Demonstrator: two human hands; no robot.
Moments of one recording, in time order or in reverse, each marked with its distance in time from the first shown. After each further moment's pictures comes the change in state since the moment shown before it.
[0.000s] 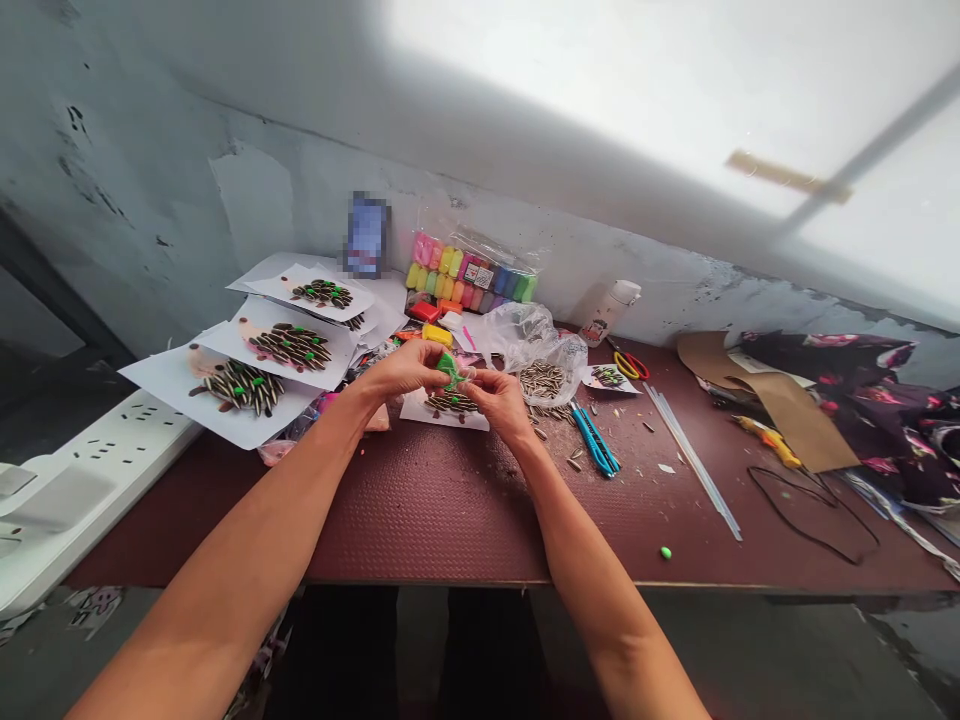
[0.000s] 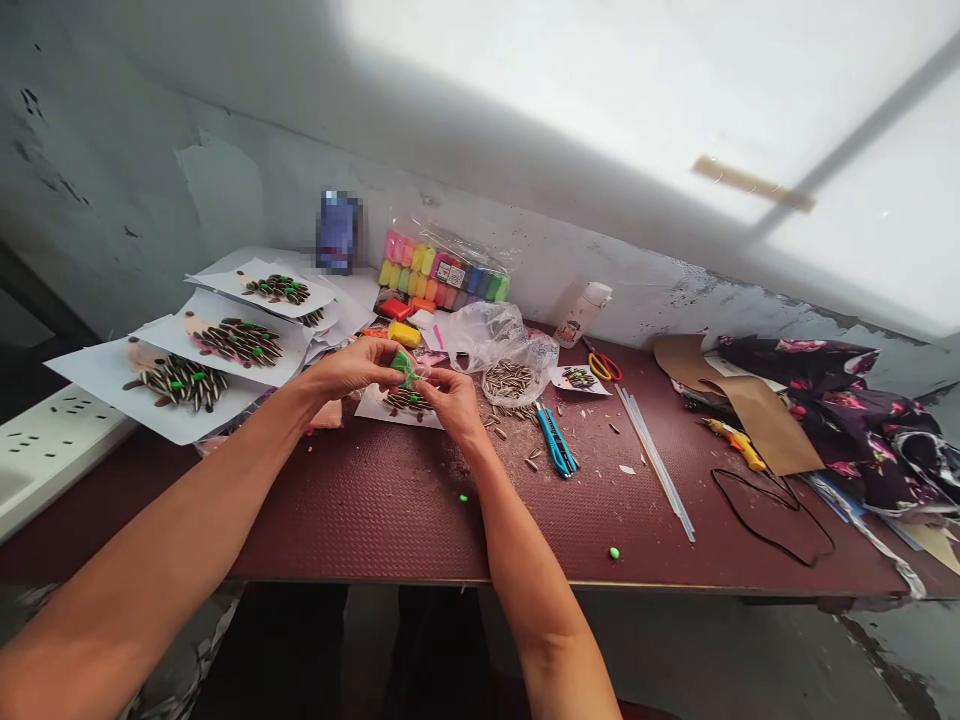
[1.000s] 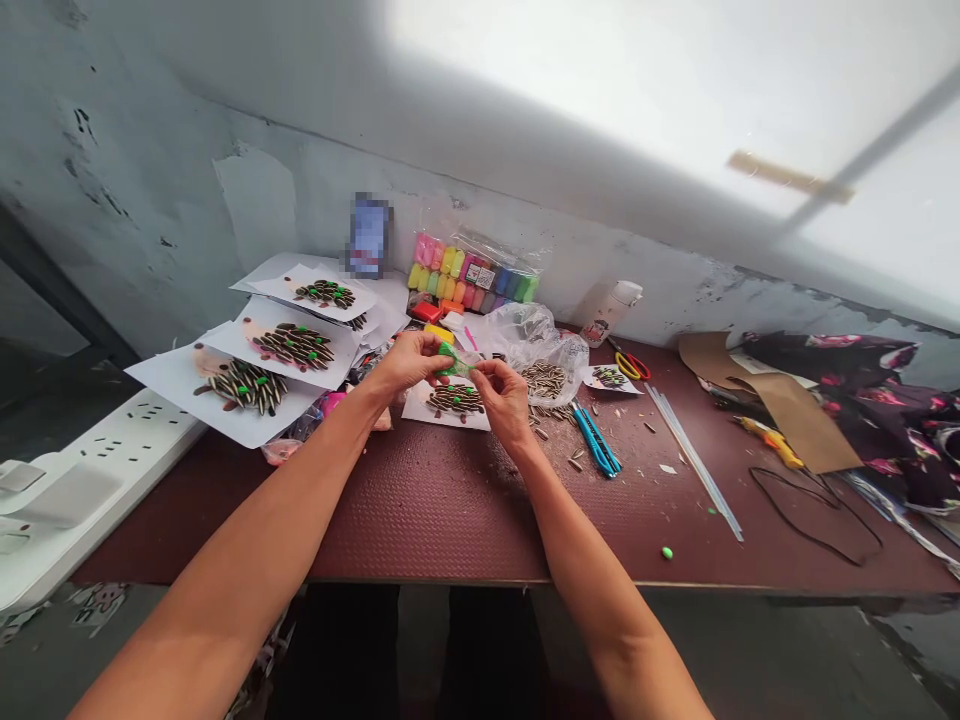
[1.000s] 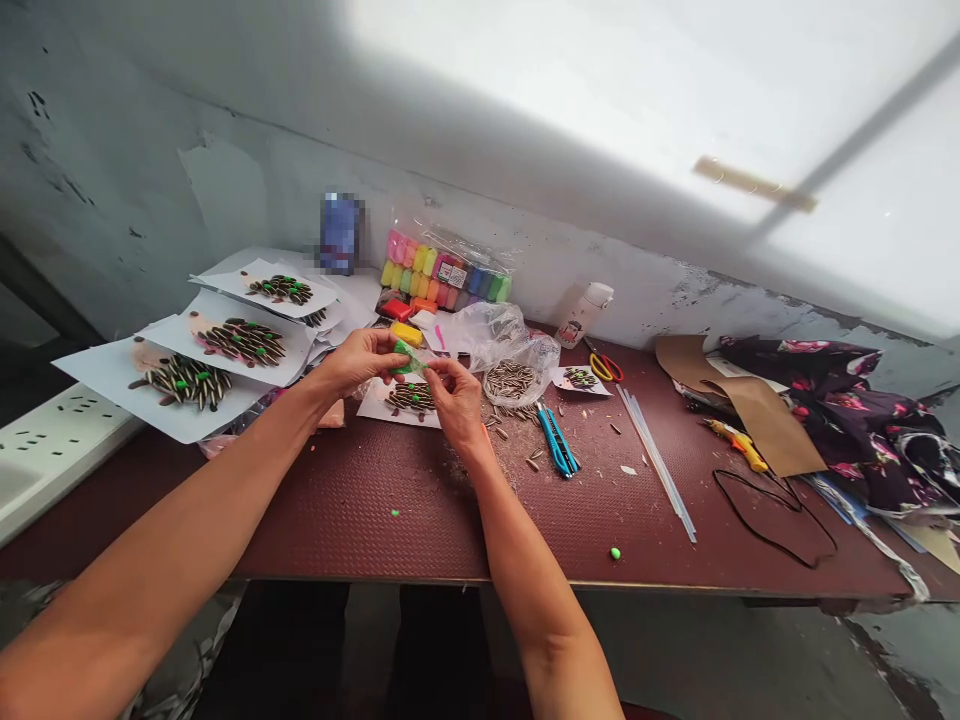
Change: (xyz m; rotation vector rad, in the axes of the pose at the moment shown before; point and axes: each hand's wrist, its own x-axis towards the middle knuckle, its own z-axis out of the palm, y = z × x) left_hand 0.009 -0.004 0.002 -0.112 0.245 0.013; right_hand -0.007 -0.006 0.007 -0.173 0.187 -0.215
